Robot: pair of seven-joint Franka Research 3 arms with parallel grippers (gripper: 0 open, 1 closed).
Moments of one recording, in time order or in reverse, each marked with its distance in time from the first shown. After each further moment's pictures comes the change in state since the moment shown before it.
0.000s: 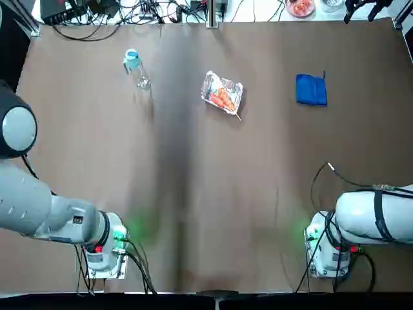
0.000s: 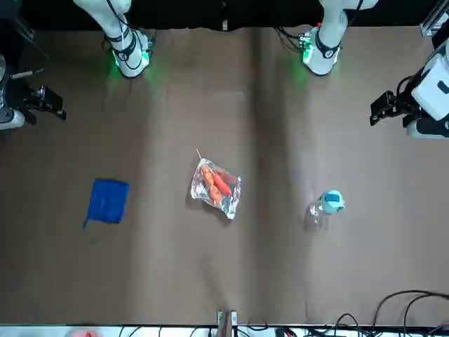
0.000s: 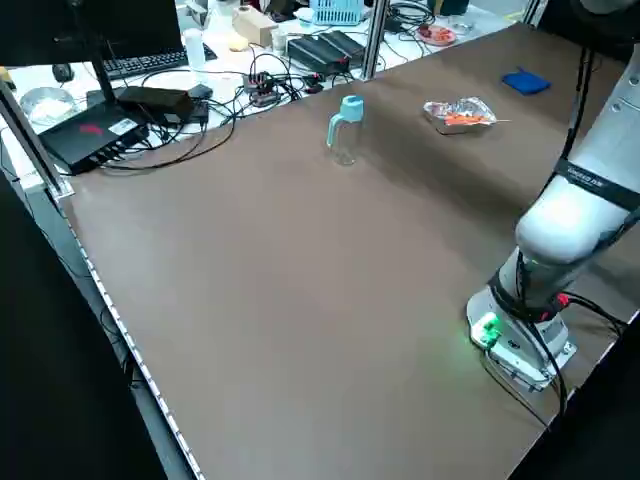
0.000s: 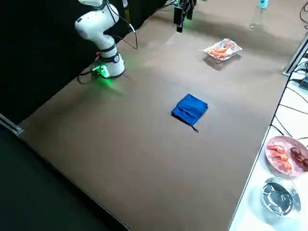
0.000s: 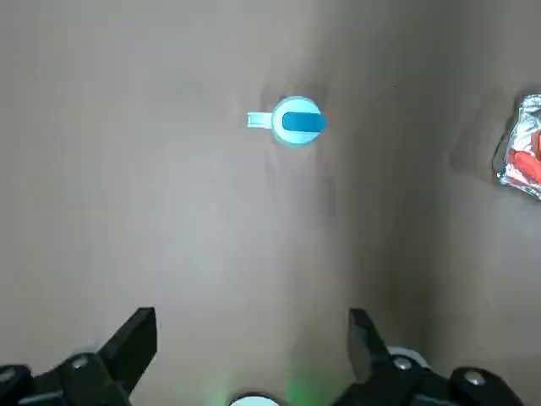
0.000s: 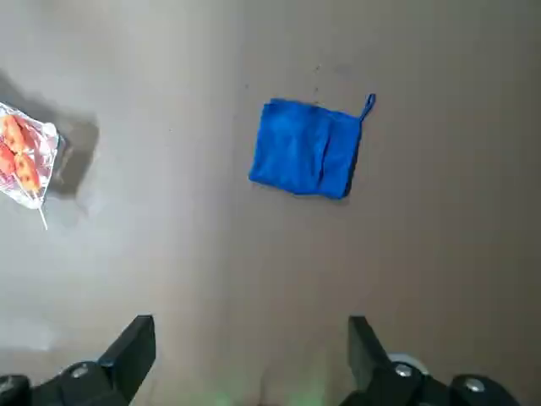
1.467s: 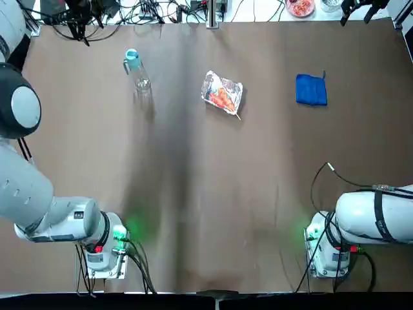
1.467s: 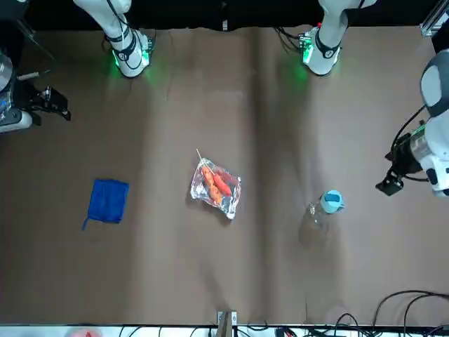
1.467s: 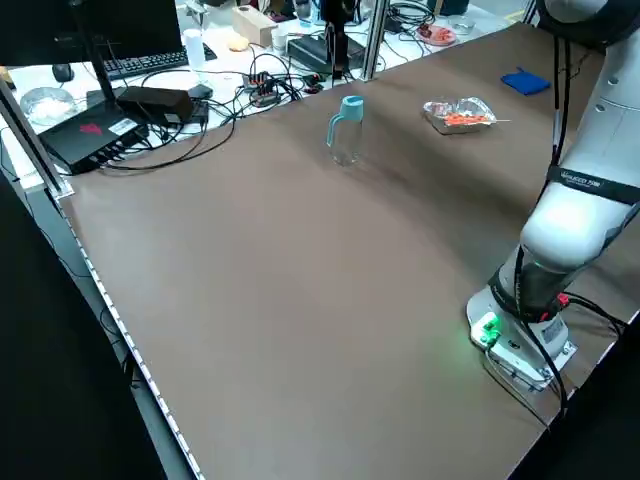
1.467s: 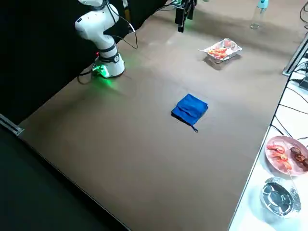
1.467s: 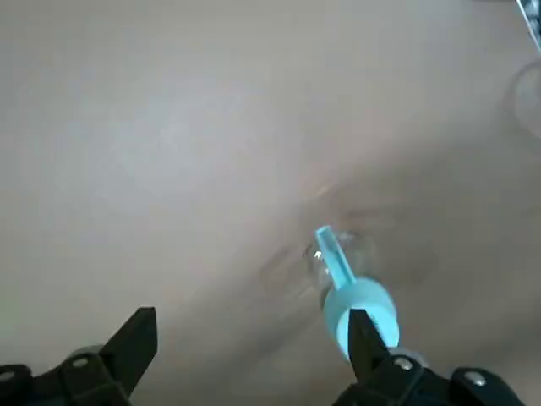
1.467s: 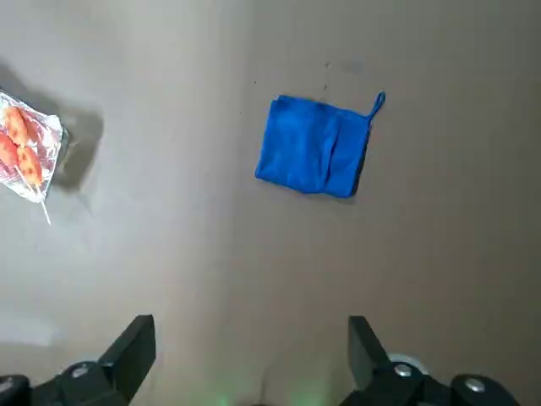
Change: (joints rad) left arm 0.118 0.116 0.008 -0.279 0.003 0.442 -0.992; right arm 0.008 0.000 0.012 -0.016 0.001 0.005 0.000
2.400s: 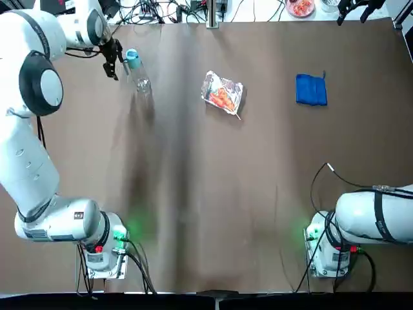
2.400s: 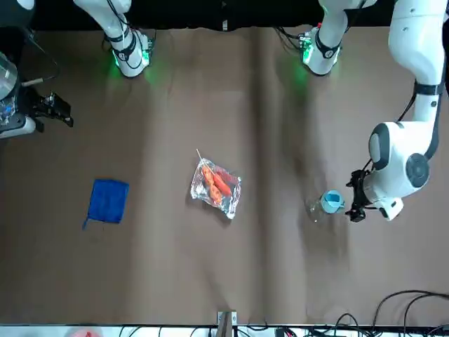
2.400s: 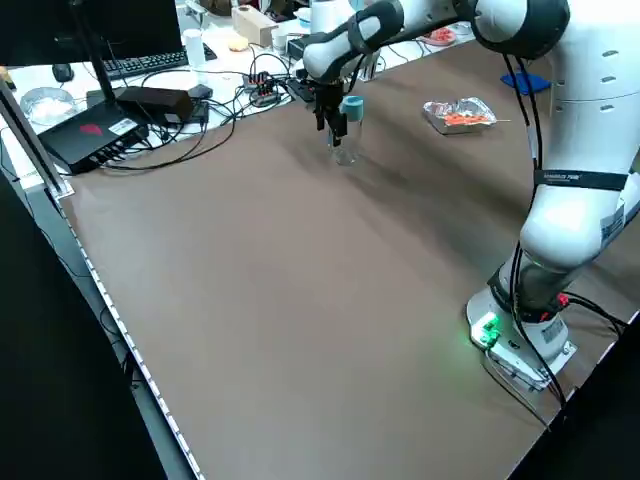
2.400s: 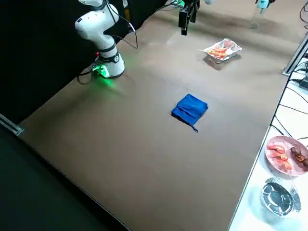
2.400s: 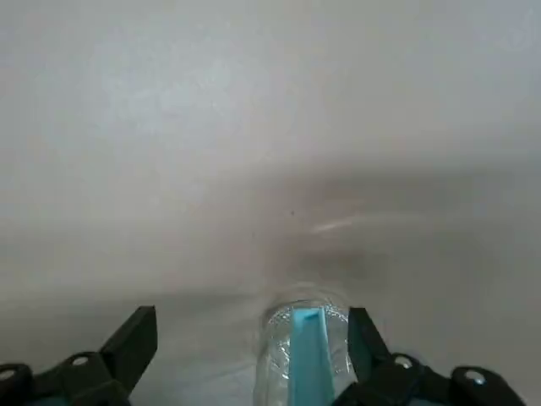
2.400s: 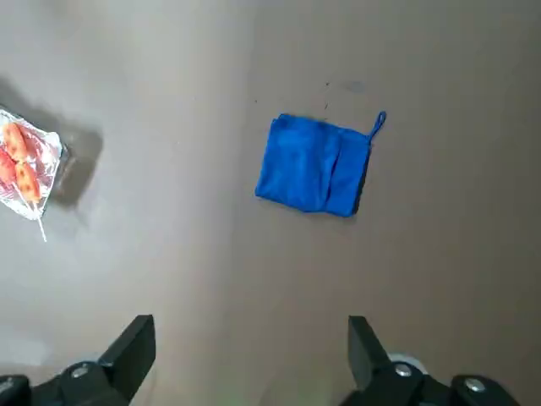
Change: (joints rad) left arm -0.018 0.269 -0.010 -0.123 -0.046 0.354 -0.312; right arm 0.006 0.000 0.000 -0.035 0.000 0.078 0.000
